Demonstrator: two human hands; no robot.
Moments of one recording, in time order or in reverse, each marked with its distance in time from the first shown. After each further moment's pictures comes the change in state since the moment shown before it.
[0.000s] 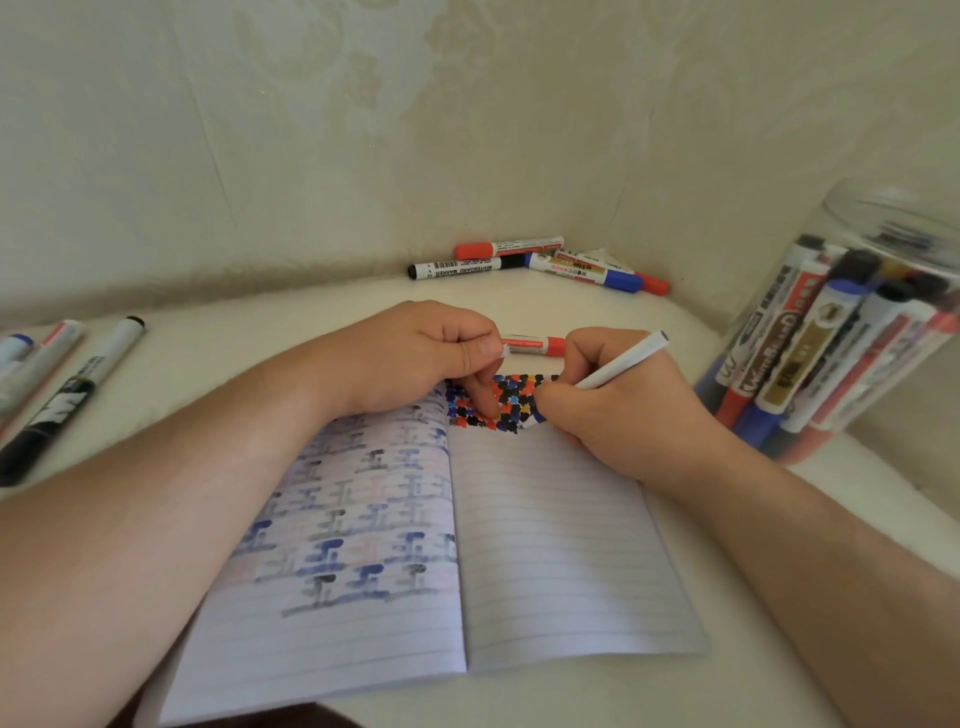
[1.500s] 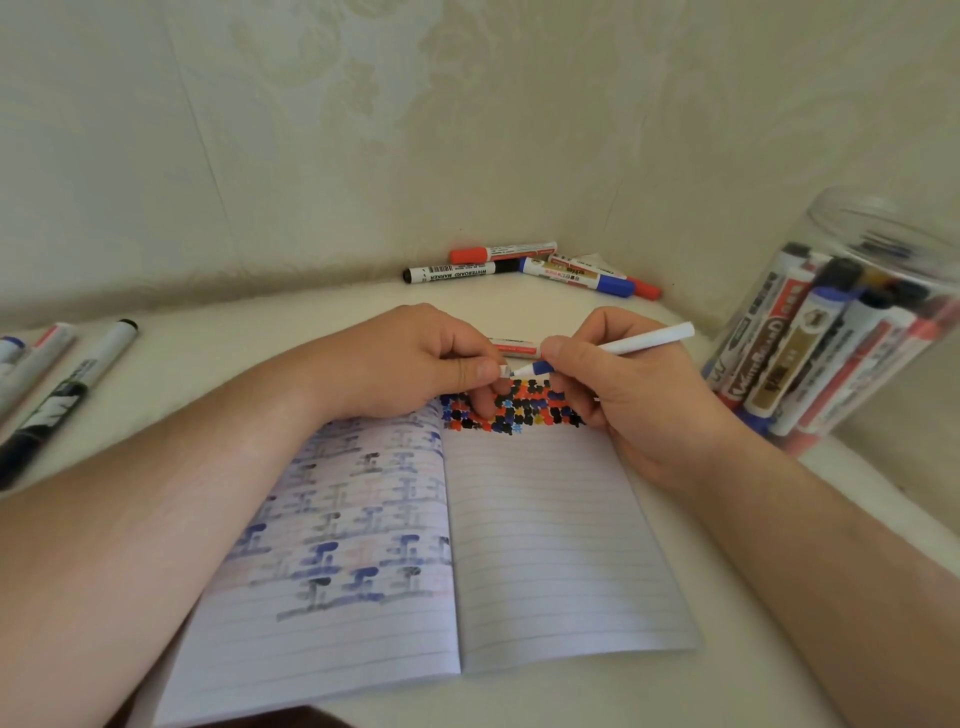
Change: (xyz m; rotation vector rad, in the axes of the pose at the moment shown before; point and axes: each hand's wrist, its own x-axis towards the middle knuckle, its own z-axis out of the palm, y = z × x) left_hand 0.003 0.000 0.000 0.090 -0.036 -0.010; right_hand 0.006 0.001 -0.009 0.552 -0.025 0.068
